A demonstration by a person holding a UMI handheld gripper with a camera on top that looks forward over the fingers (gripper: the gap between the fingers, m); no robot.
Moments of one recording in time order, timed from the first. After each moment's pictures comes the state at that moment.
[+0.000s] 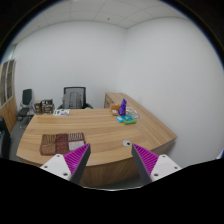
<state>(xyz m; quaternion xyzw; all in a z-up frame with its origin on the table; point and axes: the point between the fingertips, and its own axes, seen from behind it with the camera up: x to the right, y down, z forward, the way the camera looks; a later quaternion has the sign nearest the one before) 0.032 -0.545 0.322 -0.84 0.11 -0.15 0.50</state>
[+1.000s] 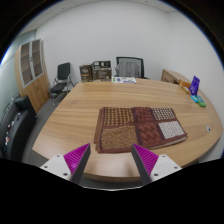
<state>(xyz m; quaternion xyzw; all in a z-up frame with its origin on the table) -0.315 -0.355 0.057 -0.91 -0.02 0.02 0.41</state>
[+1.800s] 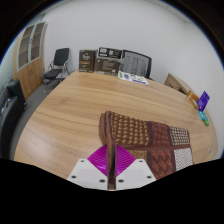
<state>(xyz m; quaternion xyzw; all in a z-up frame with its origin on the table) -0.348 -0.223 0.001 -0.92 -0.07 -0.06 0.38</state>
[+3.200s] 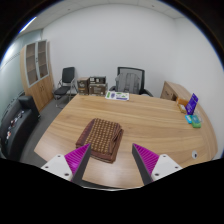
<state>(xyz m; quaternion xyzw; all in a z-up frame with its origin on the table) -0.217 -0.325 0.172 -0.90 -0.07 0.03 0.43</state>
